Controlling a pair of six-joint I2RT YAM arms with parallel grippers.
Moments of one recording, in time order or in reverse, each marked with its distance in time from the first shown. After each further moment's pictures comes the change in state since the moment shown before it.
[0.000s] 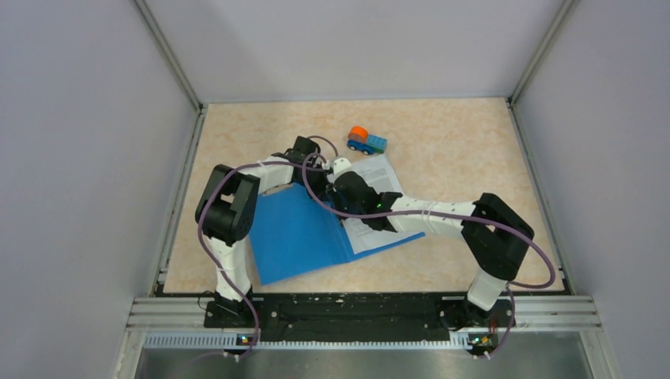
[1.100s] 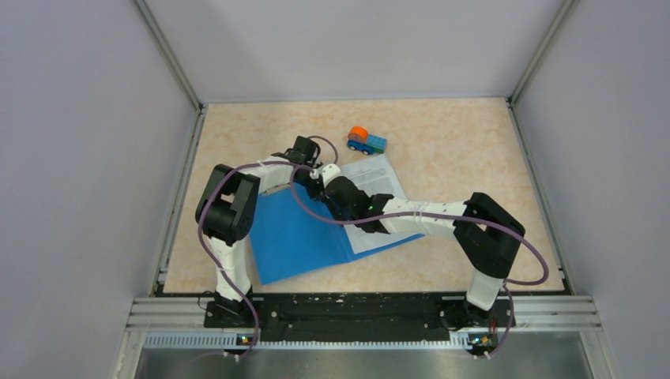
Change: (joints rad) left arm 0.000 0.004 0.002 0.000 0.001 -0.001; right arm 0.049 0.056 0.056 -0.075 0.064 -0.126
